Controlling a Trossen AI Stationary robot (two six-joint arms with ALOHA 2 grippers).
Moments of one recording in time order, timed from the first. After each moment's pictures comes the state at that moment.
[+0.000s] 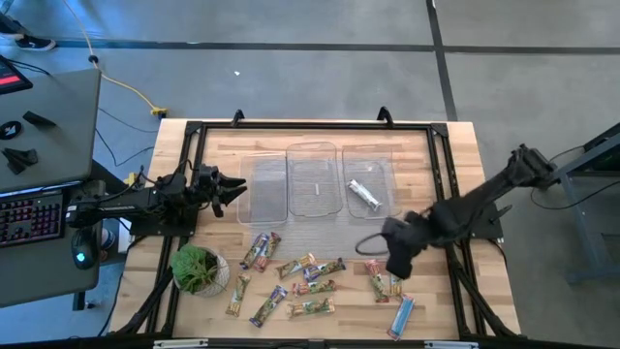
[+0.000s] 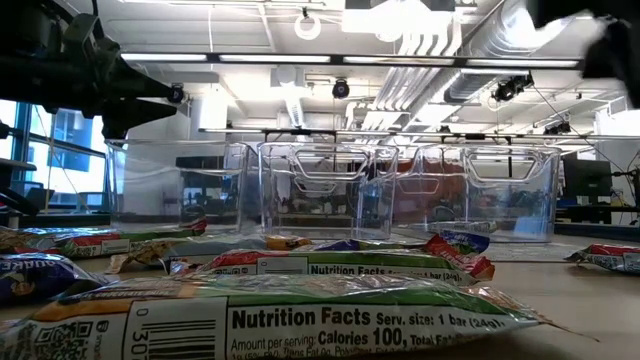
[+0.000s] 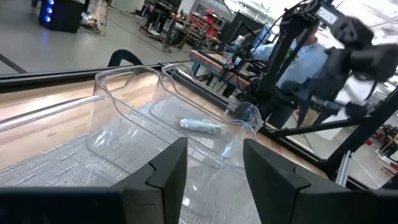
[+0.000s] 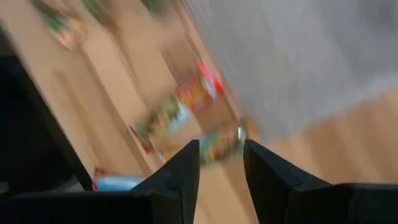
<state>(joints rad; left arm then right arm) 0.11 0.05 0.02 0.01 -0.17 -0.48 0.52 1.30 0.99 -0.96 0.00 1.09</state>
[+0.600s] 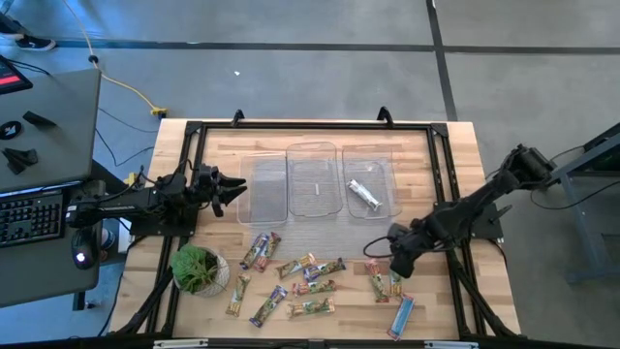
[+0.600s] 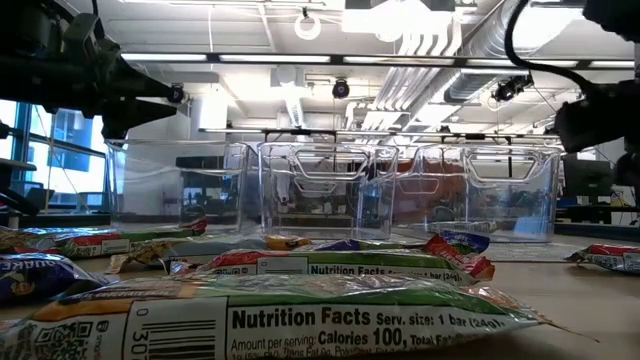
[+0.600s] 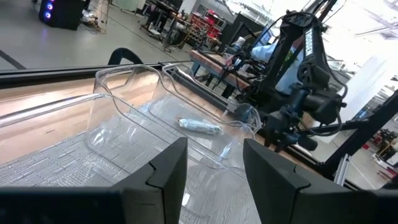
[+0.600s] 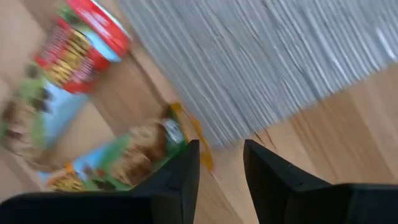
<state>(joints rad) 0.11 0.05 0.02 0.01 -0.17 -0.51 0.52 1.30 0.55 -0.55 -0.04 1.11</state>
